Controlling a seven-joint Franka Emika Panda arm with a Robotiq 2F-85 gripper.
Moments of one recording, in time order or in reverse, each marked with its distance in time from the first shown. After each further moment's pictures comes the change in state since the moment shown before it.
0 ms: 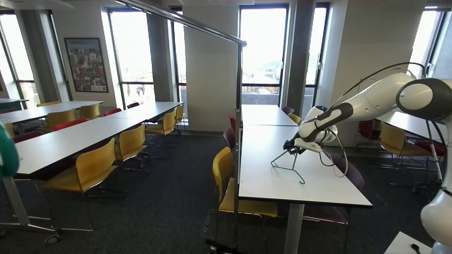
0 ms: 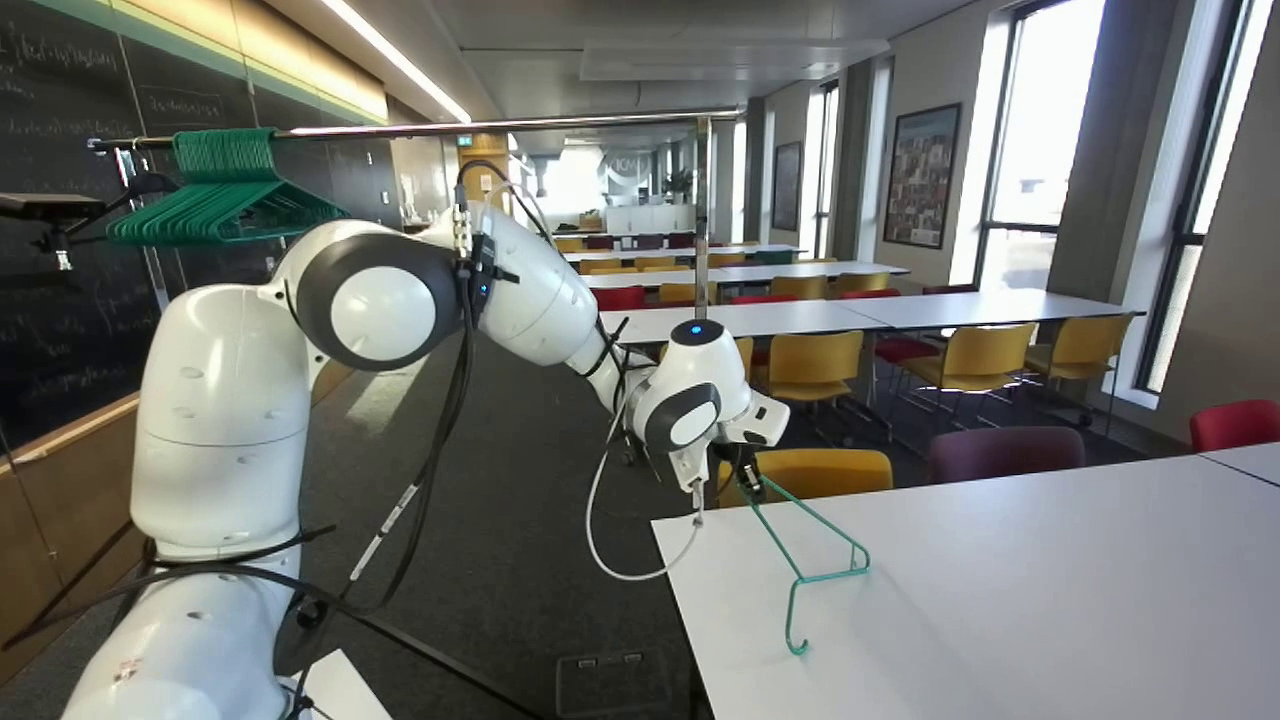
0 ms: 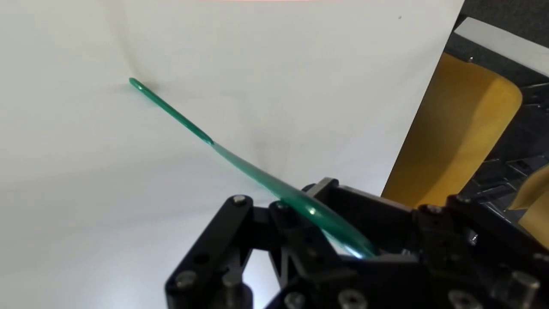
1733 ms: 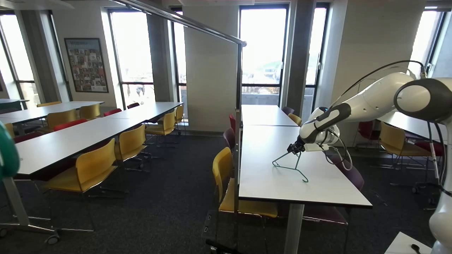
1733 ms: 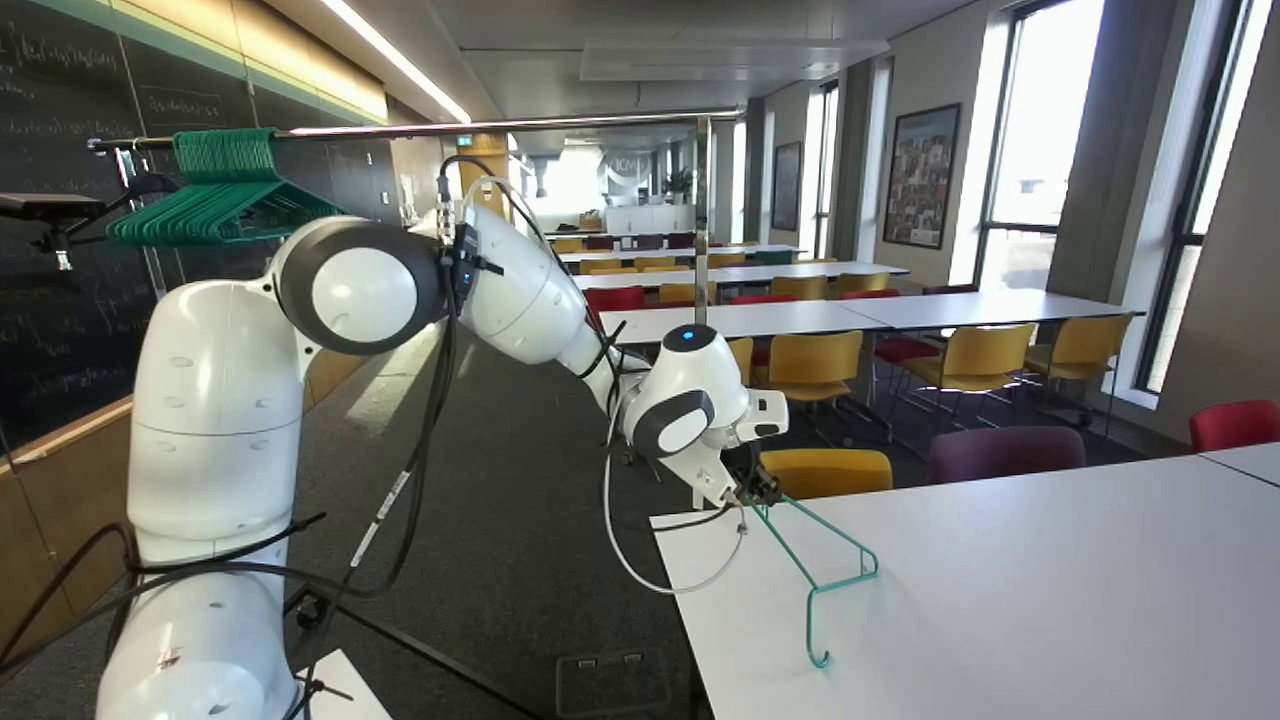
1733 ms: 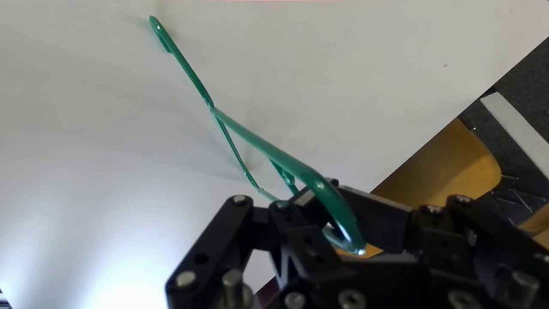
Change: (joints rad) arm 0.235 -0.036 -0.256 -0.050 0.113 0.055 -0.498
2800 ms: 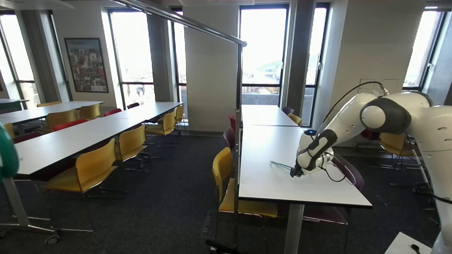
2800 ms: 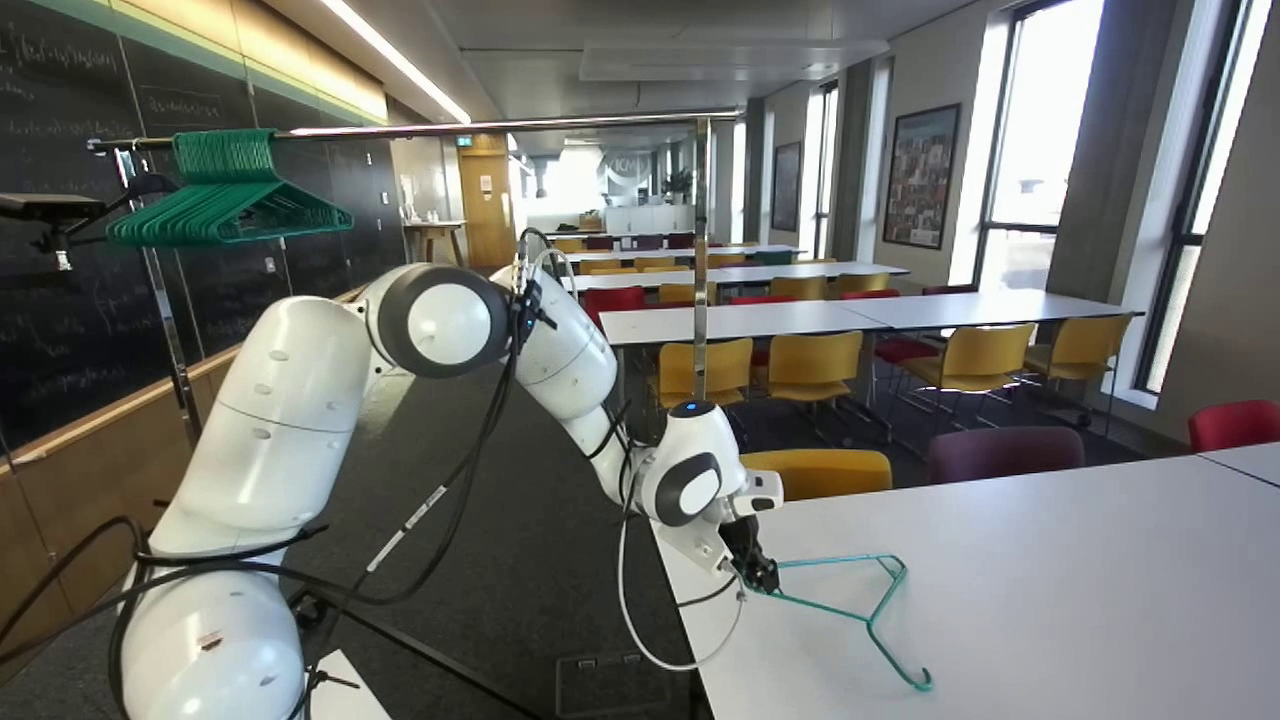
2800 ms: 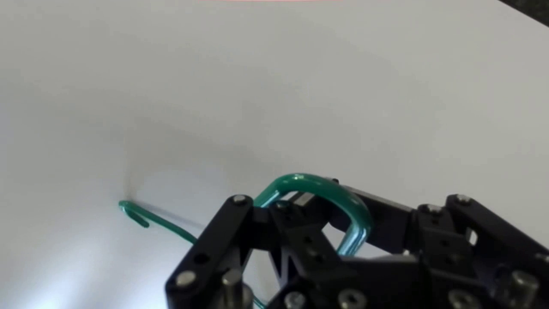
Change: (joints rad) arm 0.244 0.264 -0.277 0.050 -0.287 0.000 0.259
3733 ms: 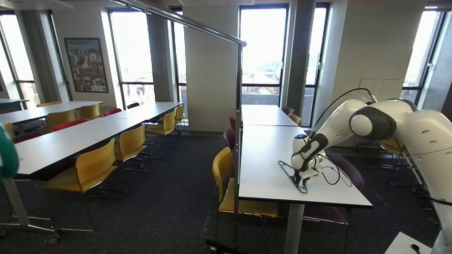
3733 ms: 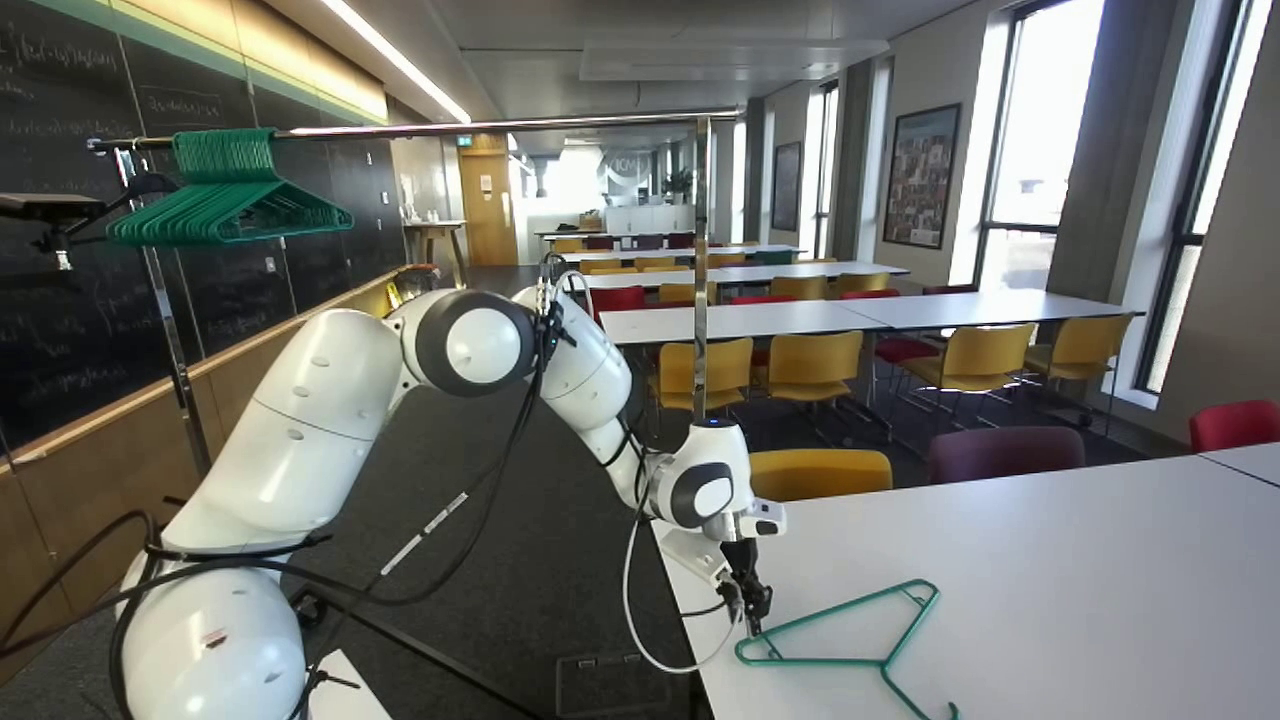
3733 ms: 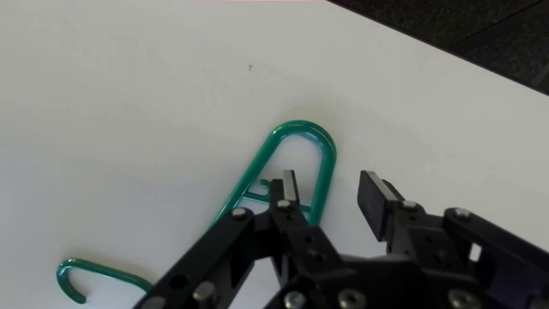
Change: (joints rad) arm 0.020 0.119 -0.006 0.140 0.014 -0.276 0.022
